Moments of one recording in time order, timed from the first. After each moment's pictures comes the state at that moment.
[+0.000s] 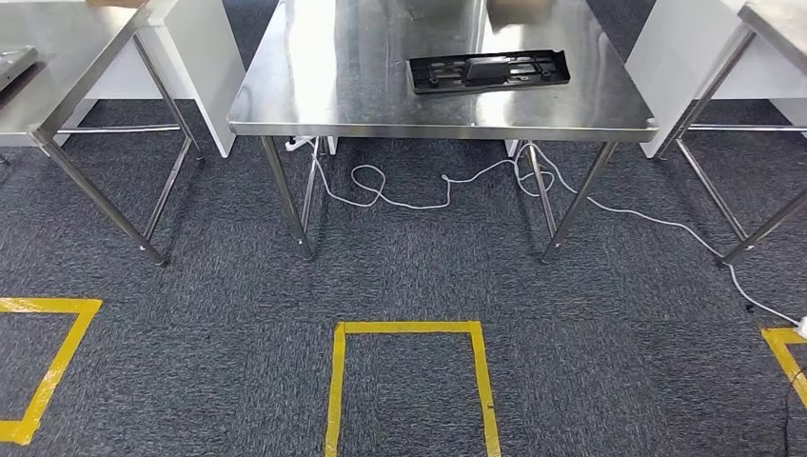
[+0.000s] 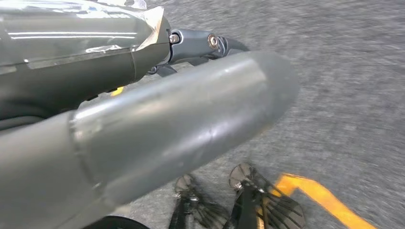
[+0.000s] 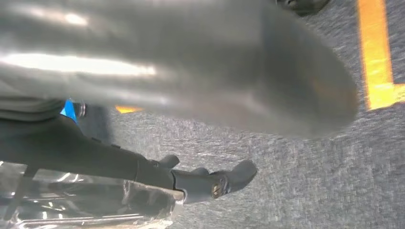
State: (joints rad) left arm -0.10 -0.20 1.25 -0.22 -0.62 0.35 -0.23; right arm -0.09 0.11 -0.16 -0.20 0.24 -0.53 0.14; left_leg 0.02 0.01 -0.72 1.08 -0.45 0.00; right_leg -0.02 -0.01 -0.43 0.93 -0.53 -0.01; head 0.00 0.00
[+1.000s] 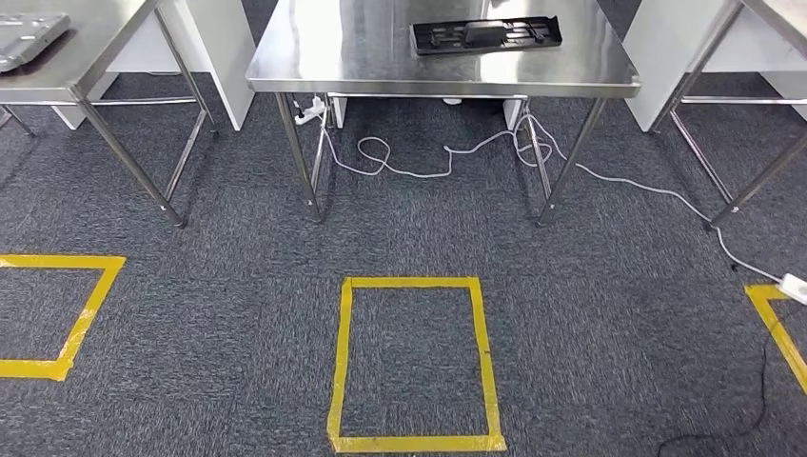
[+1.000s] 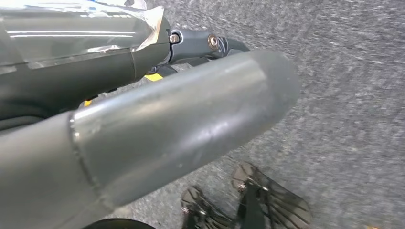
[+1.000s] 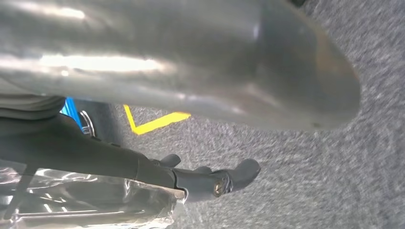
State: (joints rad) left arm -0.09 -0.20 1.22 -0.21 -0.68 0.36 -0.20; right arm -0.07 0.10 -0.26 -0.20 0.12 -0.58 0.05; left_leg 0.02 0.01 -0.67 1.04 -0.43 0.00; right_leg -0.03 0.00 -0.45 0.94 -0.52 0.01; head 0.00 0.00
